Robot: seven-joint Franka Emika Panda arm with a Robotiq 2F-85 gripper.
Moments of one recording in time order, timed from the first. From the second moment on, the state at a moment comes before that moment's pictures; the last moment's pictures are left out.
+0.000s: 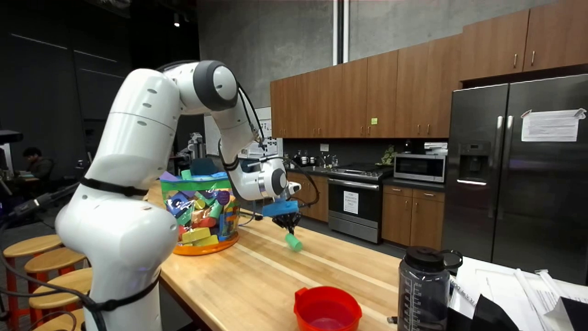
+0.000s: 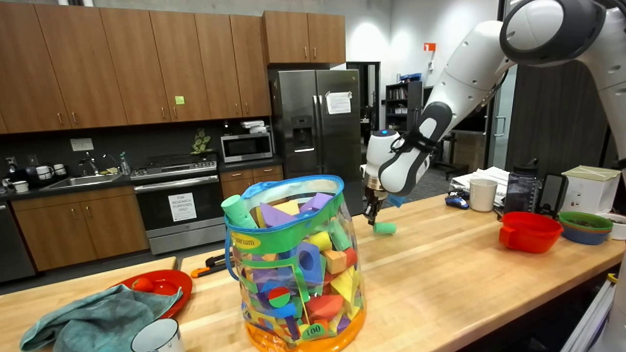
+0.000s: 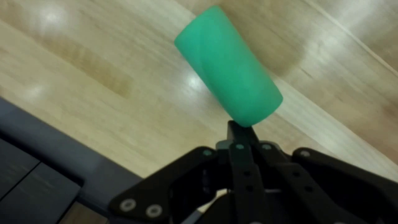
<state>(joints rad) 0.04 0.35 -0.01 -2.18 -0.32 2.82 -0.05</state>
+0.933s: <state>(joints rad) 0.14 -0.07 0.18 -2.24 0.11 2.86 -0.32</state>
